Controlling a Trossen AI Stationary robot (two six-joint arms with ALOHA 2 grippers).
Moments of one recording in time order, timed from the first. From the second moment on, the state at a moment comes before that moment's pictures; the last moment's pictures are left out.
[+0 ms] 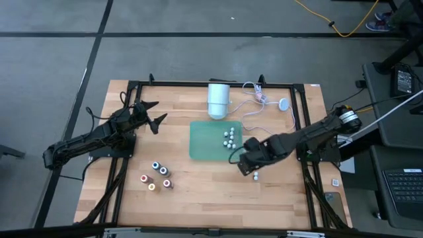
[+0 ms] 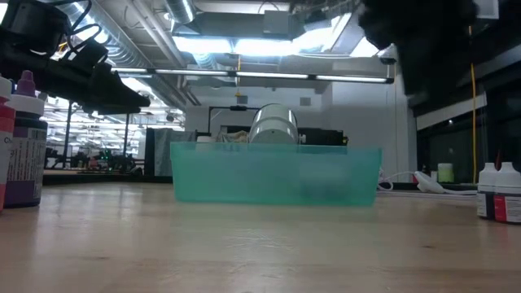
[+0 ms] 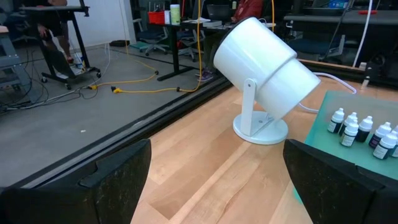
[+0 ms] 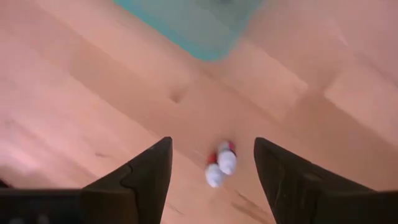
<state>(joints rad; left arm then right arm) 0.48 0.13 0.04 -0.06 -0.20 -0.04 0.36 1.58 1.24 -1.03 0.09 1.34</state>
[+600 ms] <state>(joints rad) 0.48 0.13 0.04 -0.06 -0.20 -0.04 0.43 1.66 1.09 -0.86 0.02 1.67</state>
